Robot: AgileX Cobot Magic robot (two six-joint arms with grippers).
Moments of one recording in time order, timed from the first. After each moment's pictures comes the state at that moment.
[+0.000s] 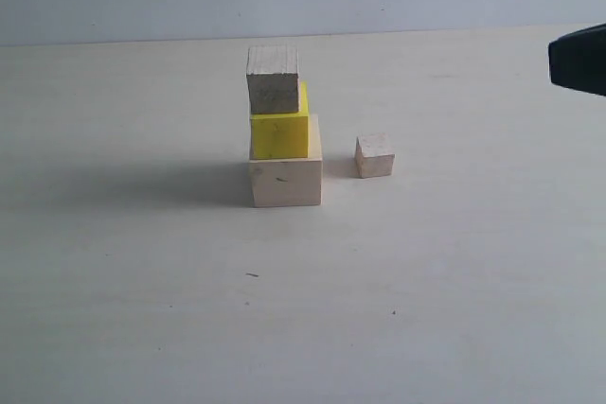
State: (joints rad) left arm -0.37 0.82 -0.83 0.09 0.69 0.04; right arm 0.65 0.72 -0.80 0.09 0.71 0.04
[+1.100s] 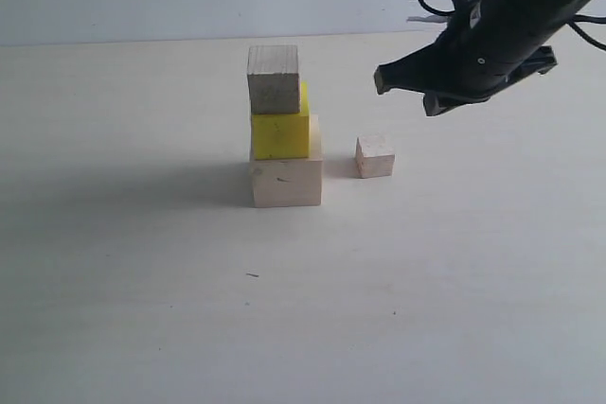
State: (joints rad) left arm -0.32 0.78 -0.52 0.09 0.54 -0.06; right arm 0.40 1.73 -1.17 -0.04 0.65 0.23
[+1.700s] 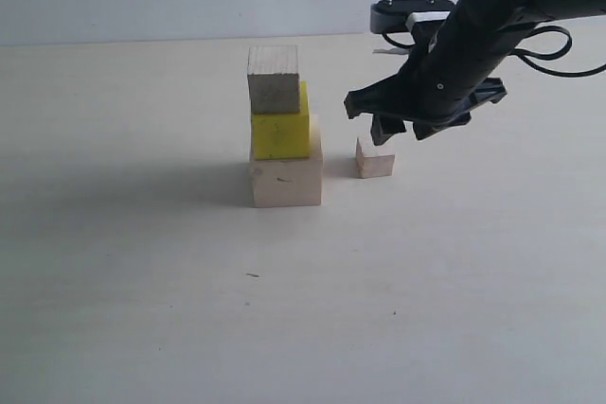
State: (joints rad) left arm -0.32 0.79 -0.52 0.08 0.54 -0.09; right arm 0.40 1.88 -1.22 0.11 0.63 0.10
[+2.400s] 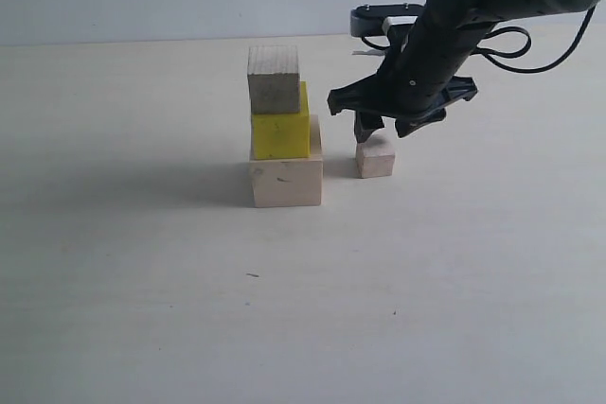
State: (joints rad) left arm -0.32 0.79 -0.52 0.08 0.52 -0.09; right arm 0.40 2.04 -1.38 0.12 0.67 0.09
